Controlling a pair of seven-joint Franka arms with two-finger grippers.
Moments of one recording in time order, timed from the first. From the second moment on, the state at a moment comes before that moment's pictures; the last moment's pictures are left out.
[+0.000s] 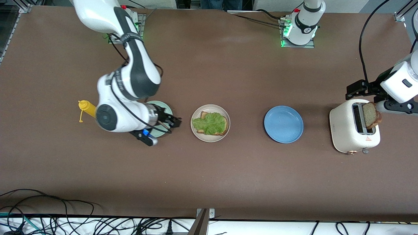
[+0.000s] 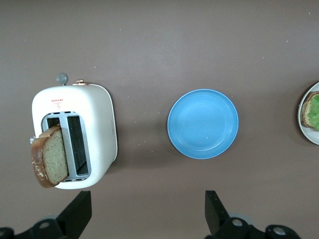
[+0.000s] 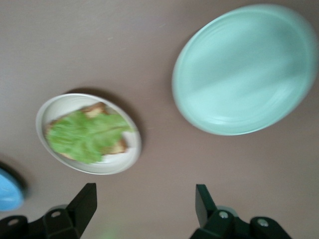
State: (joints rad) left arm 0.26 0.18 -0.32 -1.46 0.04 1.55 0.03; right arm 0.65 0.69 -0.43 -1.21 0.57 1.54 0.62
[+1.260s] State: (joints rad) left arm 0.26 0.18 -0.32 -1.46 0.04 1.55 0.03; right arm 0.56 0.60 -0.88 -1.53 0.44 1.60 -0.89
